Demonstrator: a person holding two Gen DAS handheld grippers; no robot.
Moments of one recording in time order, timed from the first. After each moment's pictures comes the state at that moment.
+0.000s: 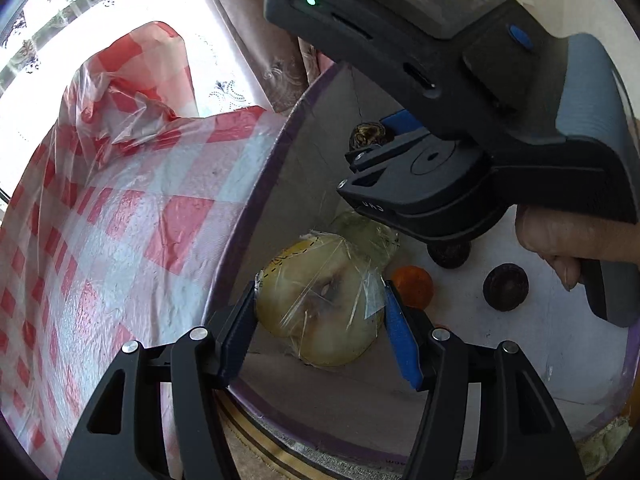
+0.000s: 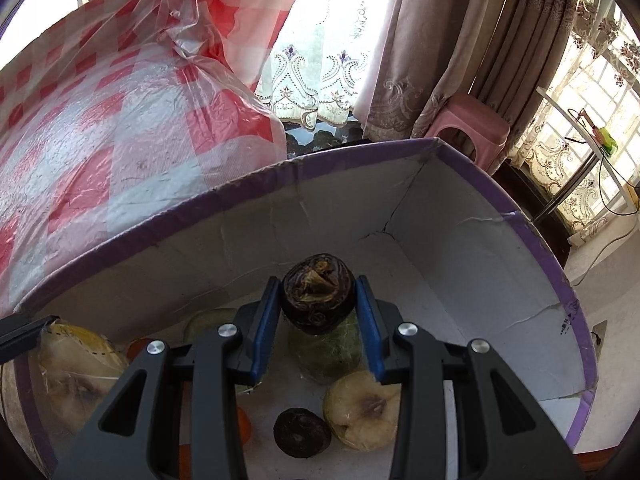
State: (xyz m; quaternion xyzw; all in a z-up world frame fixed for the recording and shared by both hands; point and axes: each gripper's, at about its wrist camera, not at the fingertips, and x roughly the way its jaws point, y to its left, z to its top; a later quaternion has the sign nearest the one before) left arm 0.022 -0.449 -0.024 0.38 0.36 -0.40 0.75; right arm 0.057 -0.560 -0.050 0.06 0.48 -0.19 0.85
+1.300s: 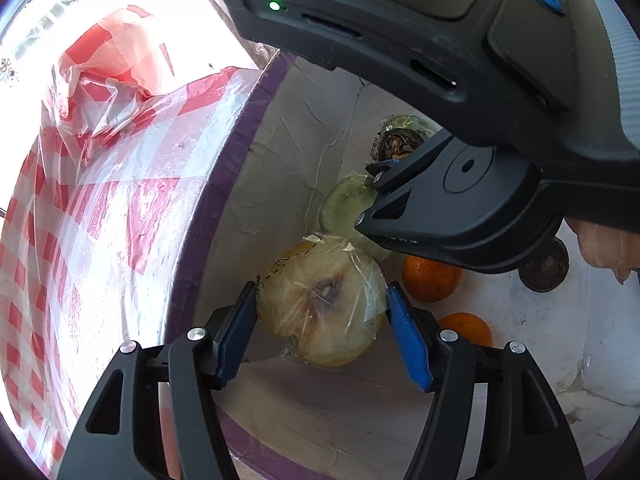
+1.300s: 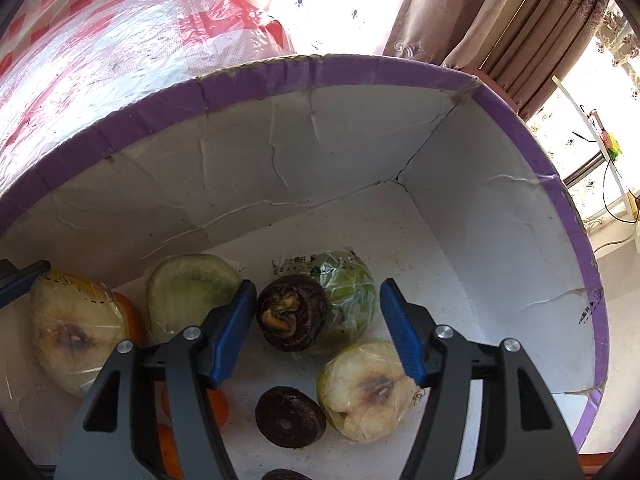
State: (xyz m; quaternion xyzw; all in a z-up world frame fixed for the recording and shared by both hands) left arm 0.019 -0.467 -0.060 0.43 0.38 -0.38 0.73; right arm 0.071 -0.552 -0.091 0.03 0.55 -0.20 0.81
